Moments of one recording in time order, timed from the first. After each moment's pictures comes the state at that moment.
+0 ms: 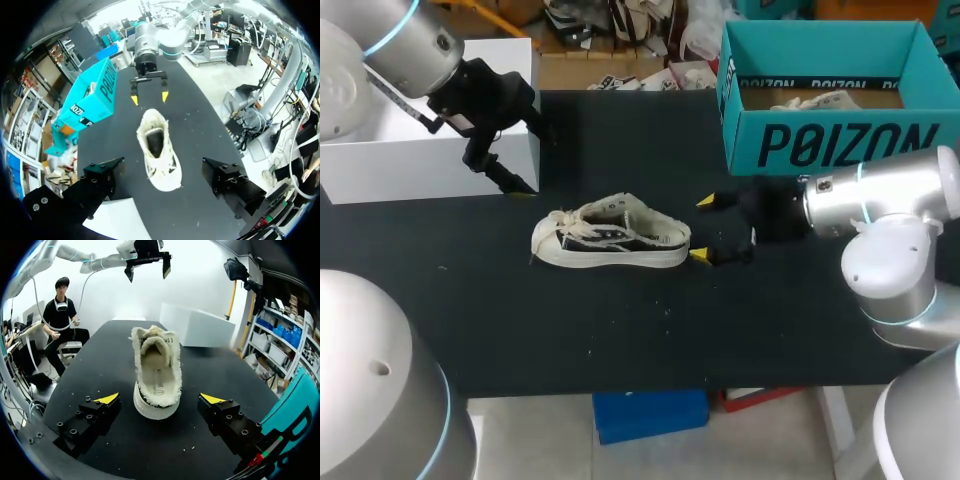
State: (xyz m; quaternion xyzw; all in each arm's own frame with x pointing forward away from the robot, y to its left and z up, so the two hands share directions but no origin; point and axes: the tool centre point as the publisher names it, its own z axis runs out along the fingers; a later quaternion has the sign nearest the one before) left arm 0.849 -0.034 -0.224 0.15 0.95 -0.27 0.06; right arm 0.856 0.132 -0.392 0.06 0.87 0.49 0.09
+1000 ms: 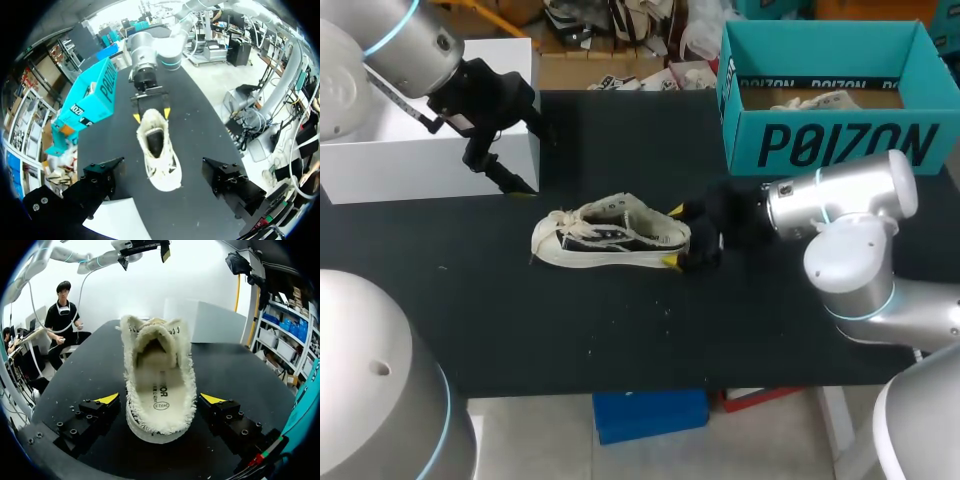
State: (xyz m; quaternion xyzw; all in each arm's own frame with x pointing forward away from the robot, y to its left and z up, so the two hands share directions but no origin) left arm 0.849 -0.034 -0.224 0.15 0.95 -0.27 0.06; right arm 0.864 0.178 -0.426 0.06 0.87 0.49 0.05
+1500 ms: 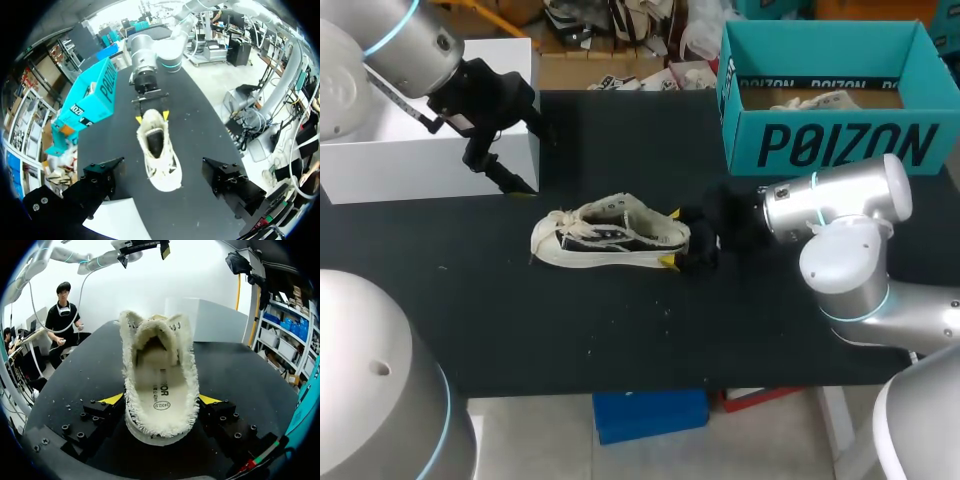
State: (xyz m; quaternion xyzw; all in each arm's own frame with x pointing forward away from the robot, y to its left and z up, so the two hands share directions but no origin) left arm 0.849 -0.034 -0.224 0.15 0.95 -0.27 0.06; right arm 0.867 0.182 -0.433 0.06 0.86 0.50 0.05
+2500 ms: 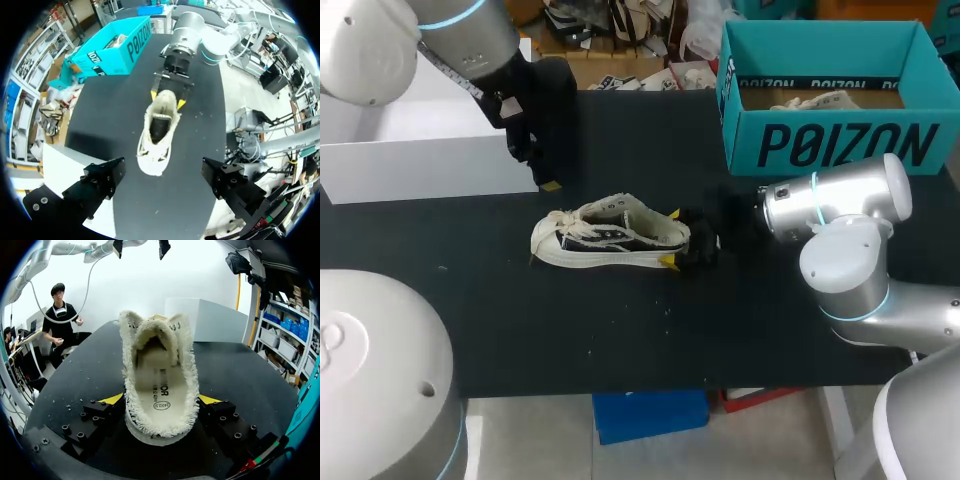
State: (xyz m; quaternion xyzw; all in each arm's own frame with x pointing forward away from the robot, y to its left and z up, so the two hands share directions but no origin) left arm 0.848 -0.045 -0.218 -0.11 0.98 -0.14 0.03; right arm 0.867 0.182 -0.433 0.06 0.86 0.50 0.05
